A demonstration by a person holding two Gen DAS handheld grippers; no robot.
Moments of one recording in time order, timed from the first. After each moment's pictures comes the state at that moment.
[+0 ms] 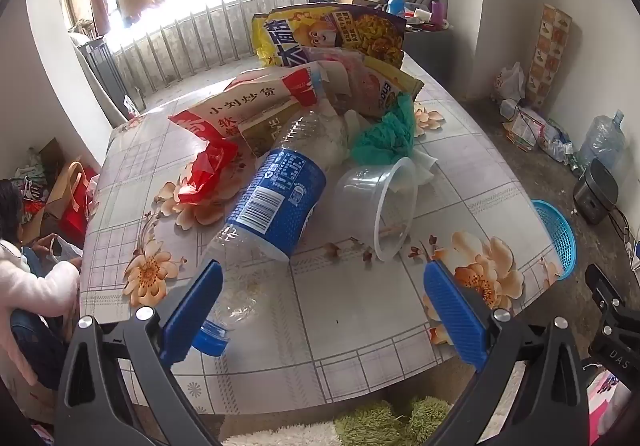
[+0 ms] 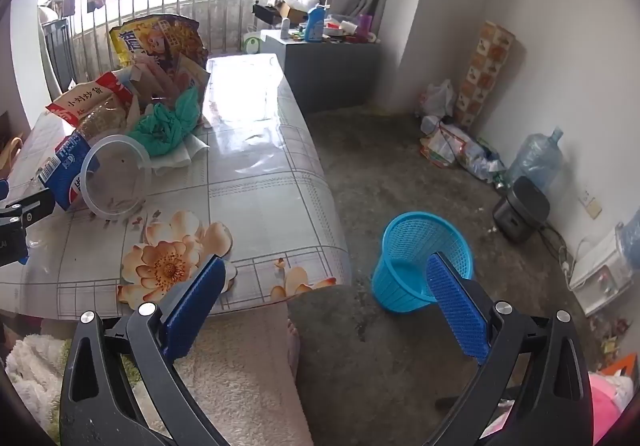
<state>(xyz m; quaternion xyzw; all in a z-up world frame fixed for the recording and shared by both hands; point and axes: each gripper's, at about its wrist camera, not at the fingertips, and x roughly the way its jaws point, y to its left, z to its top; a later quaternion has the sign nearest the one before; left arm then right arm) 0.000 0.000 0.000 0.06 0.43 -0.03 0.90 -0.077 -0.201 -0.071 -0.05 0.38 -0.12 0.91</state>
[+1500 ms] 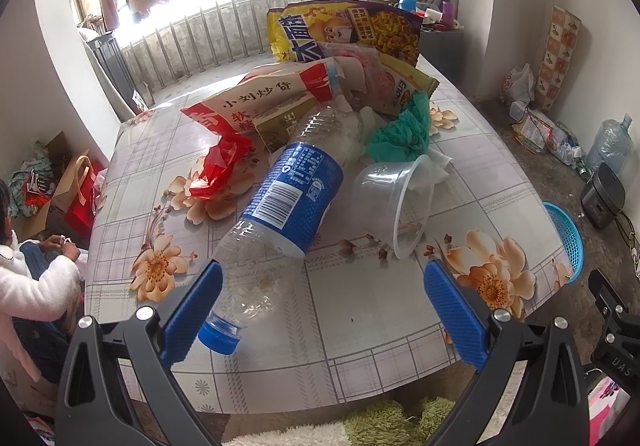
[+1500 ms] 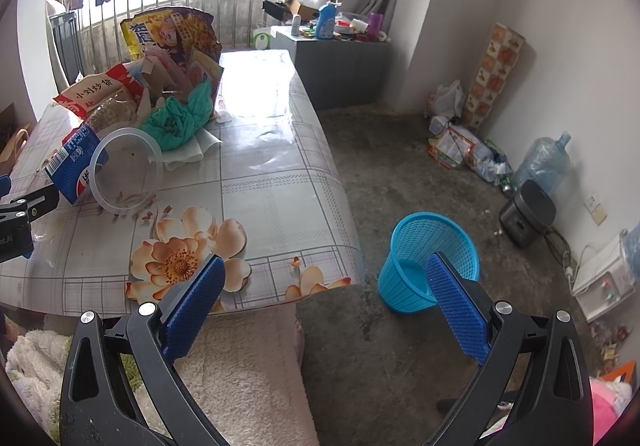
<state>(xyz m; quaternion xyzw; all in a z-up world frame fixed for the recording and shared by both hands) 0.004 0.012 -0.004 0.06 0.43 -0.01 0.90 -0.074 -0.193 -0.075 -0.05 0.39 -0.12 0.91</state>
